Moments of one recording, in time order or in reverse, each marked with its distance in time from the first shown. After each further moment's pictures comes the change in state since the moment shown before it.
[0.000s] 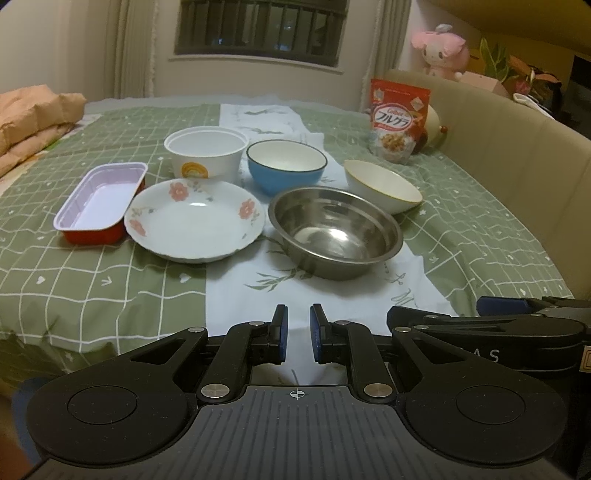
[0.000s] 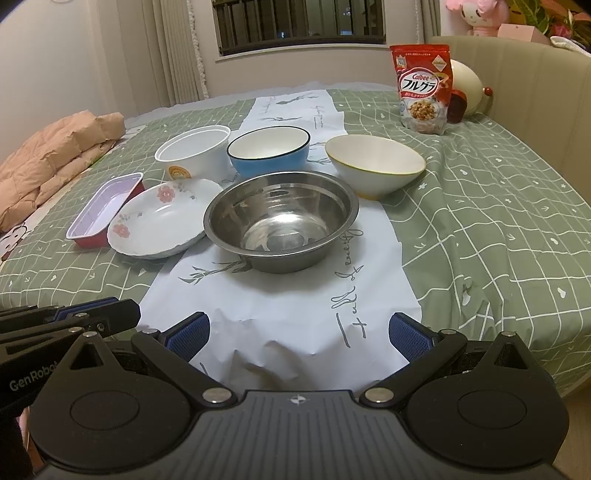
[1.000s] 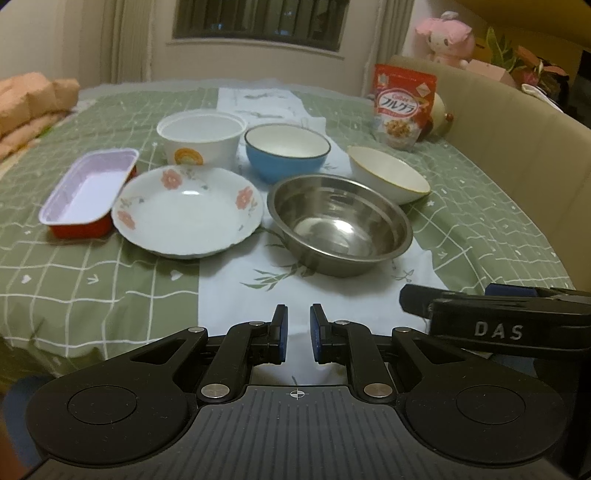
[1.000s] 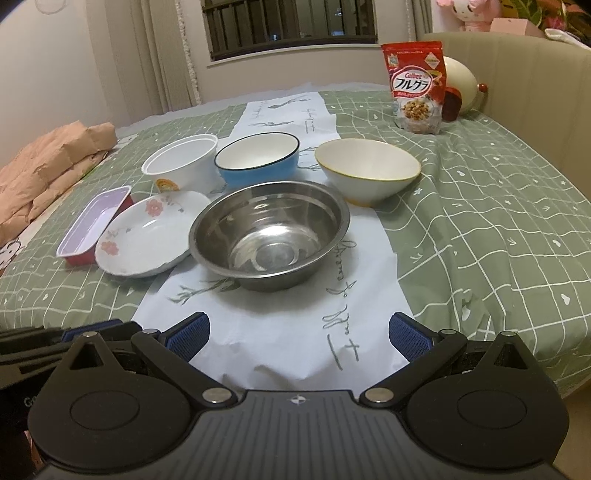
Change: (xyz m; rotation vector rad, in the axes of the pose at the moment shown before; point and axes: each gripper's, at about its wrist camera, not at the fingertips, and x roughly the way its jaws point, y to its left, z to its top) left arm 0.033 0.006 0.012 -0.017 0.068 -0.012; right arm 0.020 -0.013 0.015 0.040 -0.006 -0.003
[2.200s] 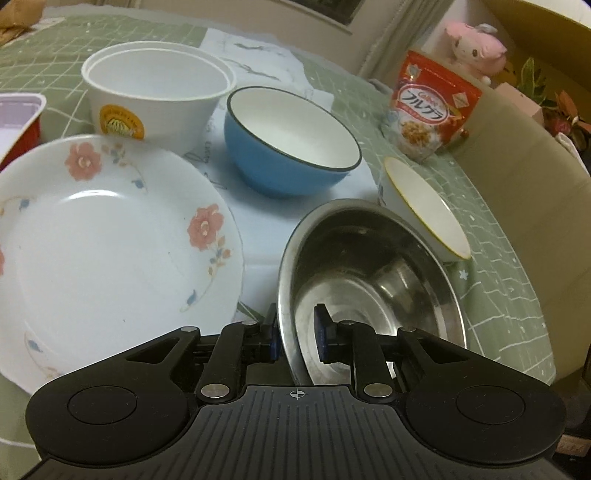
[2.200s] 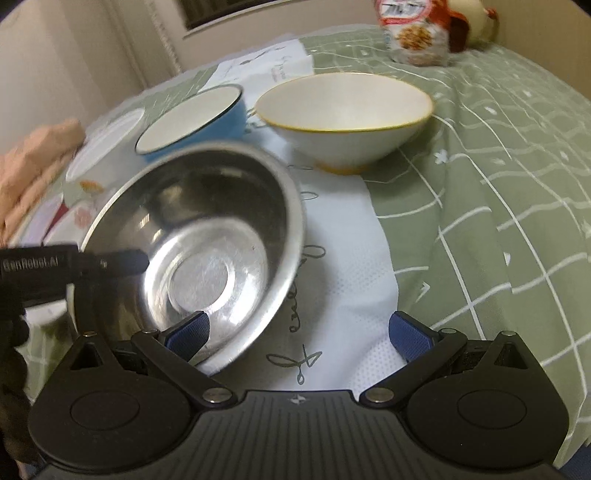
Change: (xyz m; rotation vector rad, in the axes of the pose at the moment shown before) left arm 0.158 0.043 0.078 -0.193 0.111 -0.192; right arm 0.141 -0.058 0.039 0.077 0.153 0.061
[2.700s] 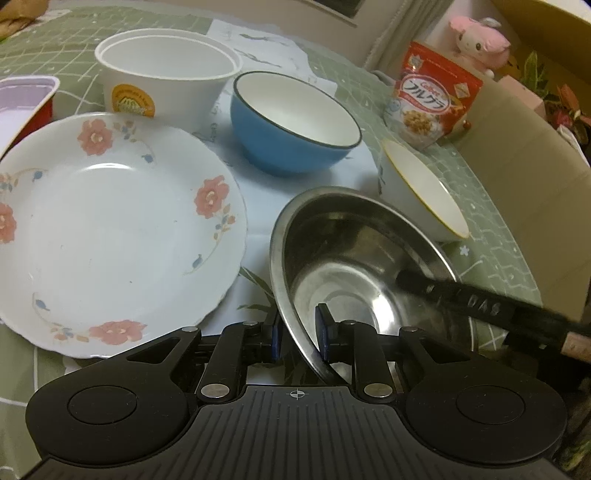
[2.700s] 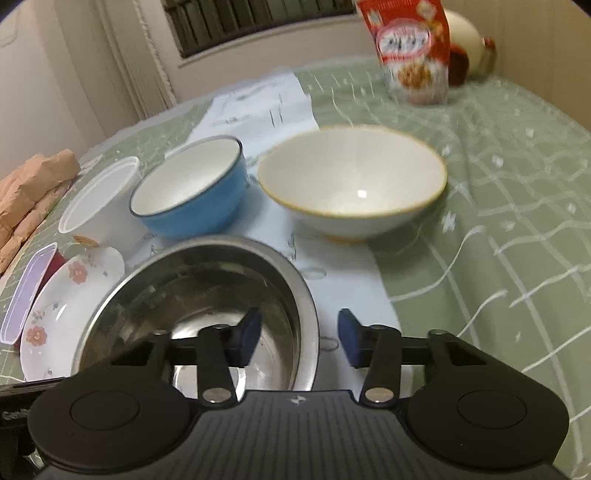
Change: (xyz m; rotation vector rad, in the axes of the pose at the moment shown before) left arm -0.009 0.000 -0.014 -0.010 0.026 0.010; right arm 0.010 0.003 0.035 0.053 -0.096 -0.003
